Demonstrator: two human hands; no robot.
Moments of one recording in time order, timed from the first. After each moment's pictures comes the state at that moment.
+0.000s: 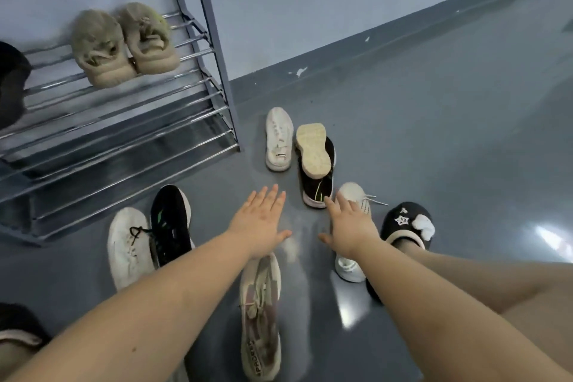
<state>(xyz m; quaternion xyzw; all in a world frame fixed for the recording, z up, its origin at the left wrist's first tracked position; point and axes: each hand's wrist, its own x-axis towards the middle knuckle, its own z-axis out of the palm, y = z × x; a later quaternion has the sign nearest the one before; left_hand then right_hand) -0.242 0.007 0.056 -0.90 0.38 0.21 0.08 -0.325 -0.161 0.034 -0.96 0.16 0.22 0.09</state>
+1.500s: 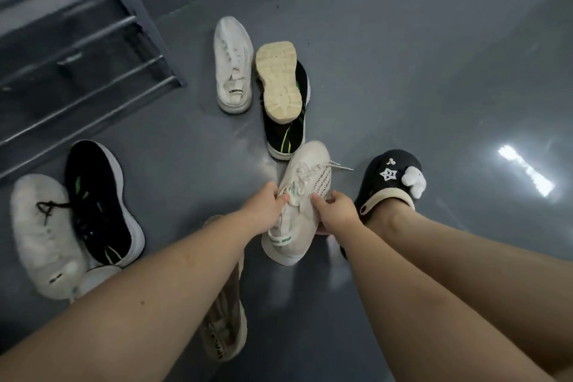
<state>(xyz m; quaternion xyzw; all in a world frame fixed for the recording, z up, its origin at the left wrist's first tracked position) -0.248 -0.085 -0.067 -0.85 0.10 0.46 -0.25 -0.333 -0.201 -0.074 -0.60 0.54 0.13 0.58</state>
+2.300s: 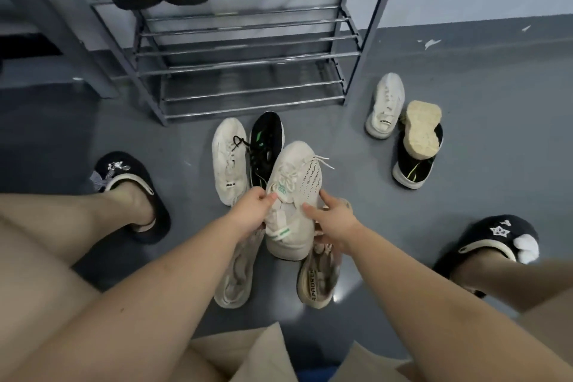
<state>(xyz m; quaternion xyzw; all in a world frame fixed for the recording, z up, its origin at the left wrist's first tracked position) -0.294 0.202 0.000 -0.82 -0.15 0.27 -0.48 -0.320 0.035 0.000 -0.66 0.28 0.28 0.64</state>
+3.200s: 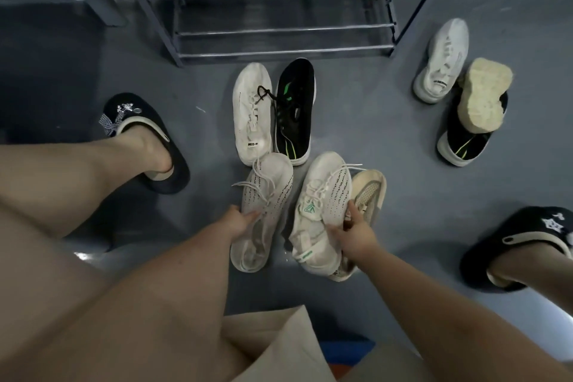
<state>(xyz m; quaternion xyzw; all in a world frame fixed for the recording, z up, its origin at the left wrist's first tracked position) -0.342 0.288 -0.108 -0.78 -0.32 0.41 -0.36 -0.365 0.046 -0.076 -0.77 0.29 0.34 0.46</state>
